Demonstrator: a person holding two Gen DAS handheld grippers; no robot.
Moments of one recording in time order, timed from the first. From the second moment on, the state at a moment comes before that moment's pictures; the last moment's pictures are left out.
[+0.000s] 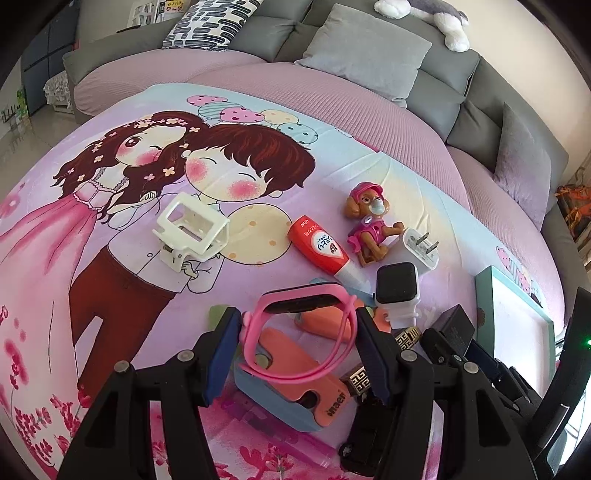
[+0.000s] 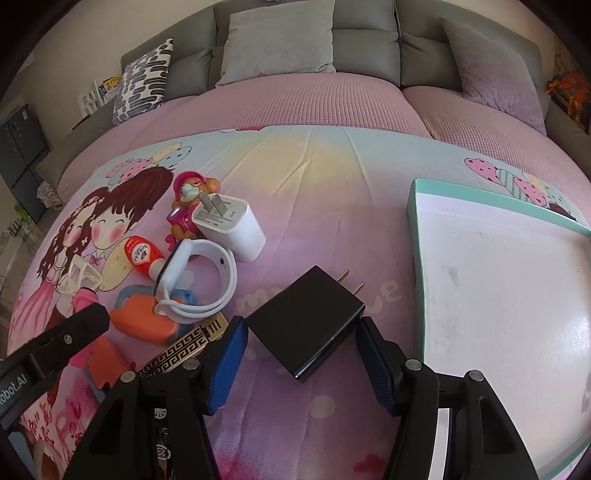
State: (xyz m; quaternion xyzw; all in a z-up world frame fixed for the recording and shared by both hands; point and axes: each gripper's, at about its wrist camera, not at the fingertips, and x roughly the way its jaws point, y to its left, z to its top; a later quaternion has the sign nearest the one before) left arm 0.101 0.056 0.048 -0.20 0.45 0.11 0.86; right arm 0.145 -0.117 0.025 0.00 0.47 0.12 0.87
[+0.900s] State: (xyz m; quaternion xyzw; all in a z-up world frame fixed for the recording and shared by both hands) left arm 0.099 0.043 0.062 -0.18 0.44 0.10 0.87; right arm 0.125 -0.155 0.068 0.06 0.42 0.13 0.90
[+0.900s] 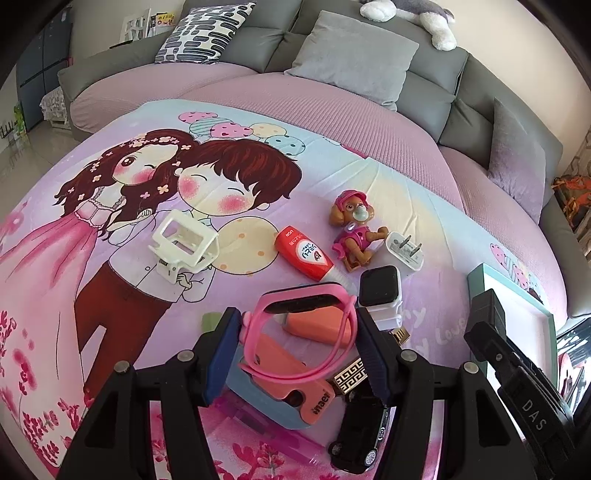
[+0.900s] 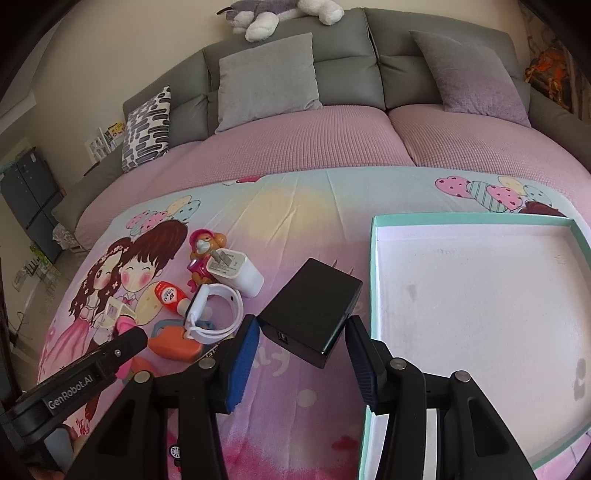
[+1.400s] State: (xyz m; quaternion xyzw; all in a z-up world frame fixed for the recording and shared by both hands) left arm 0.112 0.007 0.067 -0.14 0.45 0.07 0.88; right arm 0.127 -0.213 0.082 0.08 0.42 0.05 0.90
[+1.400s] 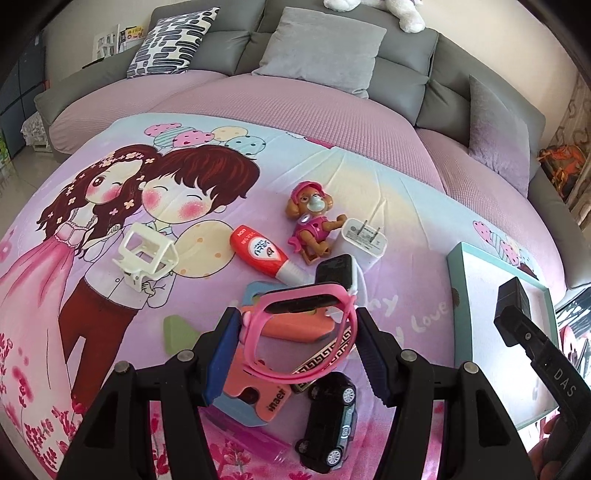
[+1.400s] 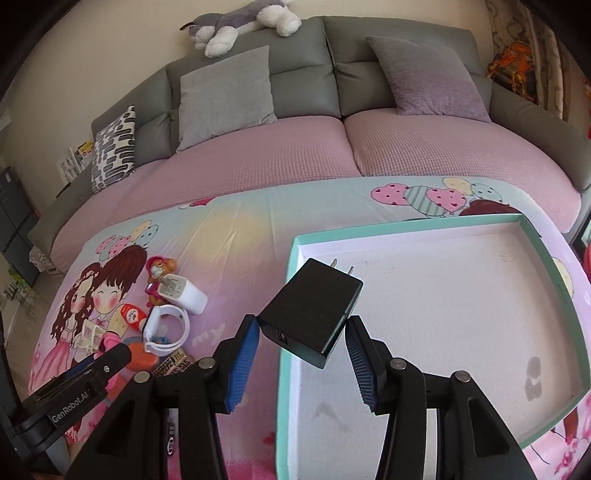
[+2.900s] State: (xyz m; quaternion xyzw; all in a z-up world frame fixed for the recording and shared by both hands) left arm 0.192 -0.219 0.046 0.01 0.52 -0.11 0.85; right arm 0.122 -0.368 0.057 0.16 0.45 -0.13 0.87
